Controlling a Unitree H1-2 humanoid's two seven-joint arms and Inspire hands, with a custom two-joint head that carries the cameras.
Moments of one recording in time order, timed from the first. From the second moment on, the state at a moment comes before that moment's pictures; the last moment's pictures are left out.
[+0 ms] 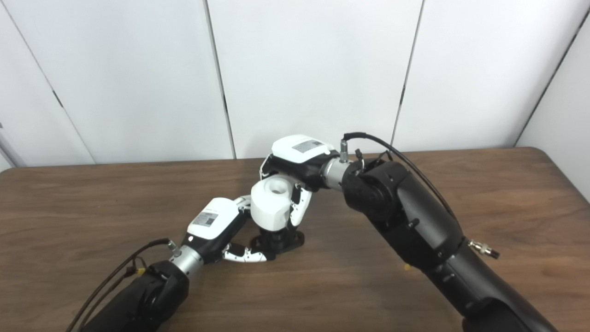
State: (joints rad) left arm -0.46 0.31 -0.59 0.36 0.74 -0.16 0.13; right arm -0.76 -0.37 0.48 -0.06 -0.73 0.13 0.67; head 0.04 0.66
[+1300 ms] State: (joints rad) left arm -0.46 0.31 -0.59 0.33 0.75 -0.13 0.10; right arm -0.75 -0.37 0.51 -0.04 -0.74 0.06 0.70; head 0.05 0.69
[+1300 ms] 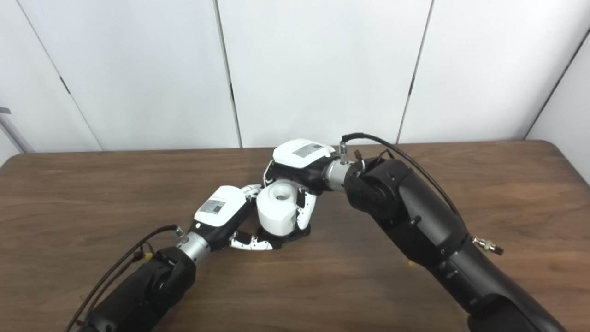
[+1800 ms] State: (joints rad) left arm -0.45 0.31 -0.59 0.33 0.75 -0.13 0.10; right arm -0.75 -0.39 0.51 -0.04 -0.74 0.03 0.70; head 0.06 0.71
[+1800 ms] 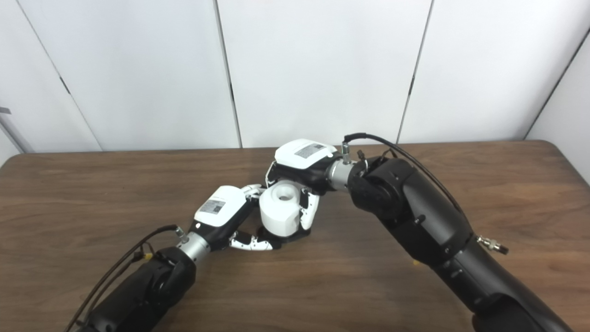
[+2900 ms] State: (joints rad) left arm -0.46 0.31 -0.59 0.32 0.75 -0.11 0.09; right arm -0.75 -0.40 0.50 -0.04 -0.73 0.03 0.73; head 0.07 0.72
